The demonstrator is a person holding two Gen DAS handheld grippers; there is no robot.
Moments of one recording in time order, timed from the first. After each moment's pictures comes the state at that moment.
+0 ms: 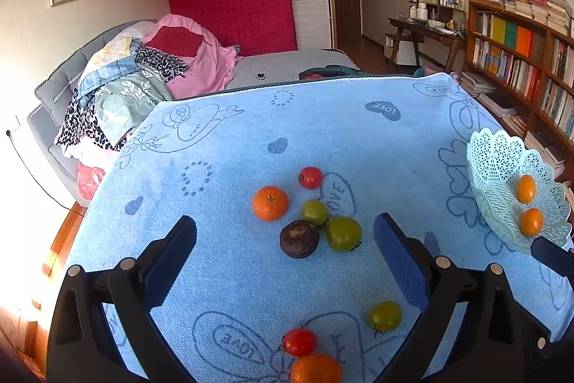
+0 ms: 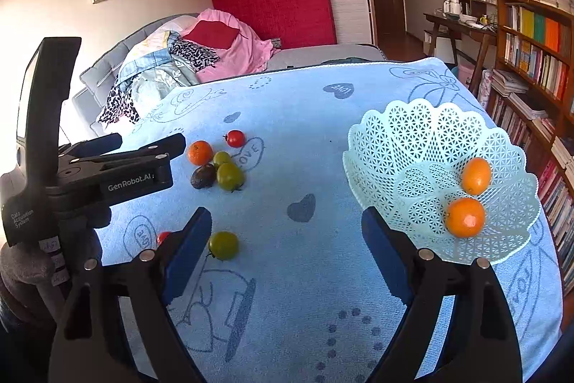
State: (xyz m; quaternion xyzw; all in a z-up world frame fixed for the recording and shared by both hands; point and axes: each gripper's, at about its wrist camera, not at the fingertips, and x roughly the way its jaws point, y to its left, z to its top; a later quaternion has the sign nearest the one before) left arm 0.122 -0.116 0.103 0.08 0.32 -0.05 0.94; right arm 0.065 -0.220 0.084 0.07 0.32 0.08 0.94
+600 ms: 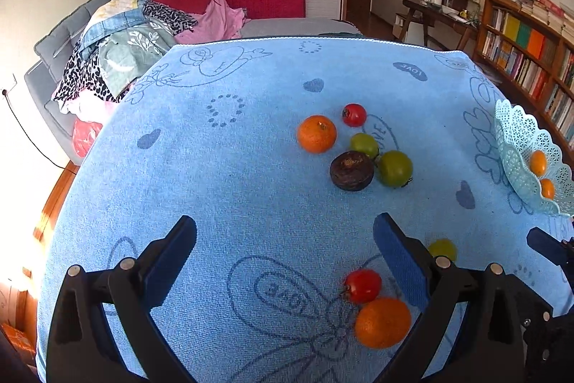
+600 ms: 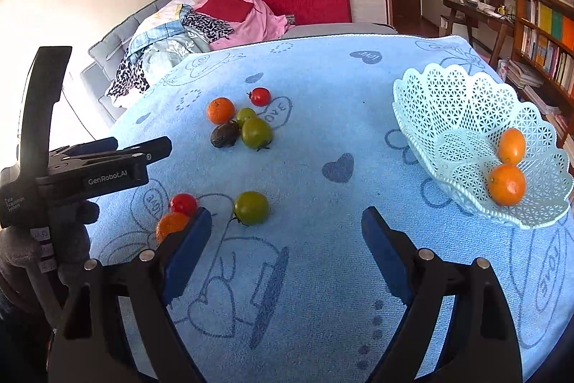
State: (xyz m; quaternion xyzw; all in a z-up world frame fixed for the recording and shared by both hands) left arm 0.110 -0.053 0.063 0.04 0.39 -0.04 0.92; right arm 0.070 -0.192 0.051 0.06 0.37 0.10 0.92
